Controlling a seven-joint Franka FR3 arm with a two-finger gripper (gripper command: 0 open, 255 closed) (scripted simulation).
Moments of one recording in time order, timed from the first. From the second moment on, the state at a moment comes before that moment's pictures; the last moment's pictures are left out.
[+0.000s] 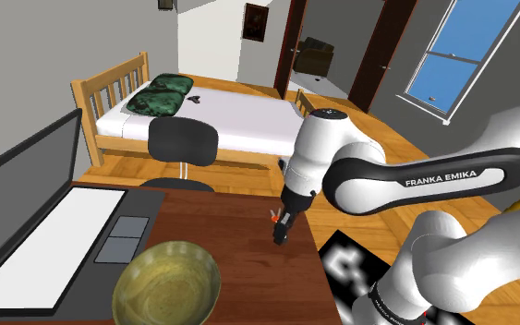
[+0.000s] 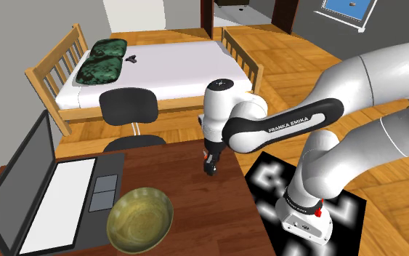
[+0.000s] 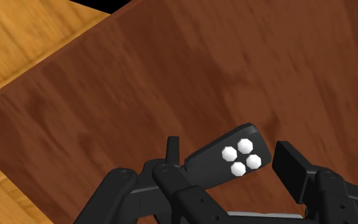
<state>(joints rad) 0.21 -0.63 0.26 -2.75 0.19 2.15 0.06</state>
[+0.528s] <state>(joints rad) 0.21 -0.68 0.24 -2.67 0.18 2.02 0.06</state>
